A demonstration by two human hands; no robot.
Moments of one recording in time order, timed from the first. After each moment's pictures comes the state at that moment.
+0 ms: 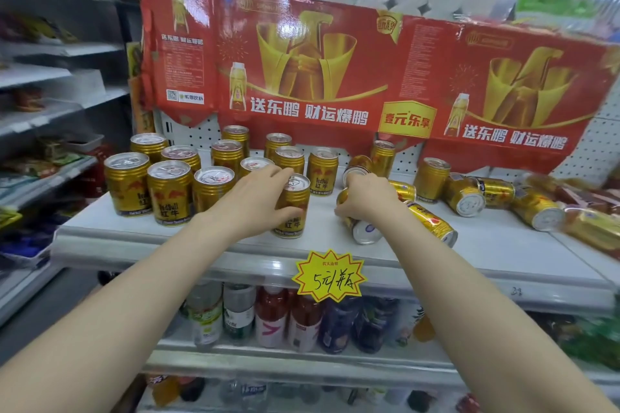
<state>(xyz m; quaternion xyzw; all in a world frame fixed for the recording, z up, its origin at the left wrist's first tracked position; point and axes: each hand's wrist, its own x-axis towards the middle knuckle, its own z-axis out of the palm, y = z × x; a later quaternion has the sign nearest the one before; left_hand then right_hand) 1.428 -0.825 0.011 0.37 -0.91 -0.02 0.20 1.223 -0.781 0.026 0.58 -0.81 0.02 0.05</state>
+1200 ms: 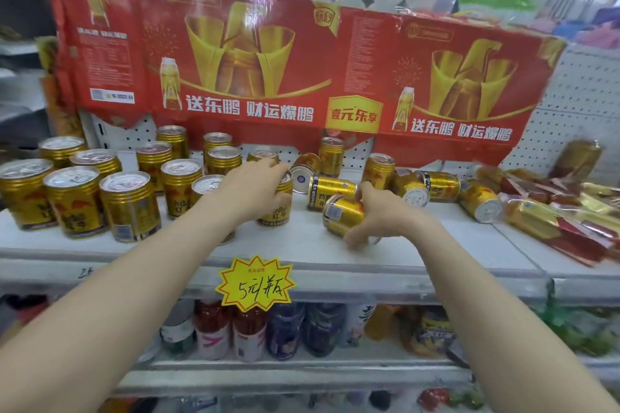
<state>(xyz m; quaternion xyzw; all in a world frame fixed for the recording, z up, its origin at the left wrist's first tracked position) 1.311 -0.822 0.028 0.39 -0.91 0.06 0.11 1.099 -0.710 0.029 0.58 -0.80 0.06 -0.13</state>
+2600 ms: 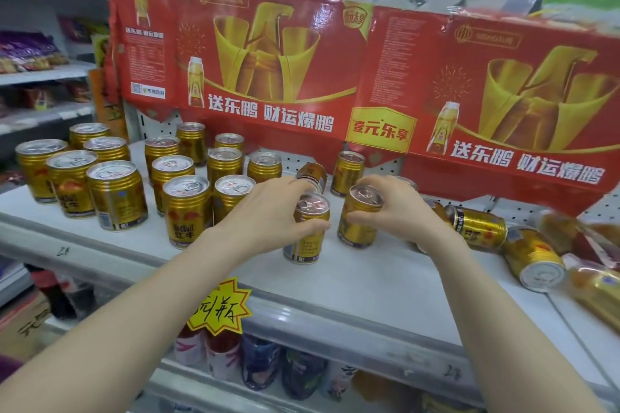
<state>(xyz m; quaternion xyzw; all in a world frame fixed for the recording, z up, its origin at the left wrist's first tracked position) 1.248 -0.788 0.017 0.43 -0.87 -0.03 0.23 1.008 -0.777 0.022 0.72 -0.66 0.21 -0.05</state>
